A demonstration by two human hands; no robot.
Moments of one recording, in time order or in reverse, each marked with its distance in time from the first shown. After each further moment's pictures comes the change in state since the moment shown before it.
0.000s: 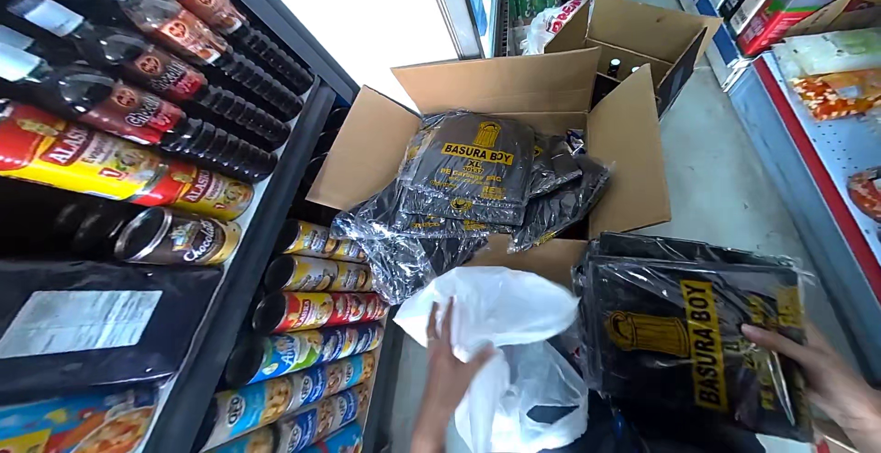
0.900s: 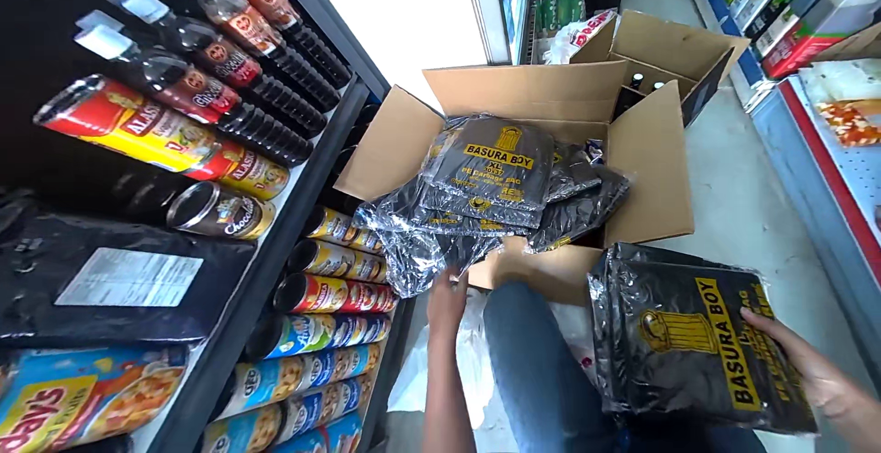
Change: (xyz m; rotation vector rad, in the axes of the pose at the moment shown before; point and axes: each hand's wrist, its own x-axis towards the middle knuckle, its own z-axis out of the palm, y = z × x) left_hand 0.094 -0.006 -0.008 0.191 -0.008 -0.254; right_hand 0.053 0.032 -0.014 0.166 -0.122 0.252
